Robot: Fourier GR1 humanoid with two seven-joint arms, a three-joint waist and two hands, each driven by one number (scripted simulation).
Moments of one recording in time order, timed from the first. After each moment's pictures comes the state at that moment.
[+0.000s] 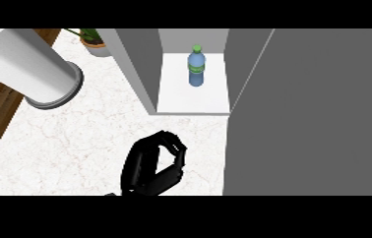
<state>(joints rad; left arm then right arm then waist) -0.15 0.22 -0.74 -1.50 0.57 0.46 -0.55 0.78 -0.37 -0.36 -2.34 -0.78 0.58 -0.07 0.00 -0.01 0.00</state>
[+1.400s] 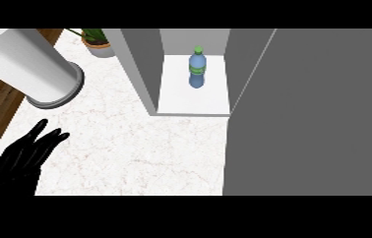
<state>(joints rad) 0.26 0.77 -0.35 -1.88 0.82 0.17 -0.60 0.76 -0.41 -0.04 -2.37 -0.73 0.82 -0.03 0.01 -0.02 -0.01</state>
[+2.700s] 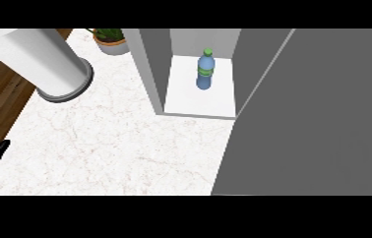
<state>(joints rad) 0.49 0.94 -0.14 -1.89 0.96 -0.05 -0.63 0.27 -0.39 0.39 -2.35 -0.65 0.55 0.28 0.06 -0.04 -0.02</state>
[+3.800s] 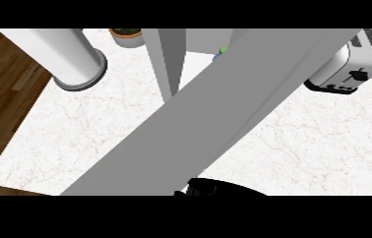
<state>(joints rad) 0.59 1.02 0.02 -1.85 1.03 -0.27 -0.68 -0.41 -0.06 0.59 -2.11 -0.56 0.14 0.67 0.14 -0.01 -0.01</state>
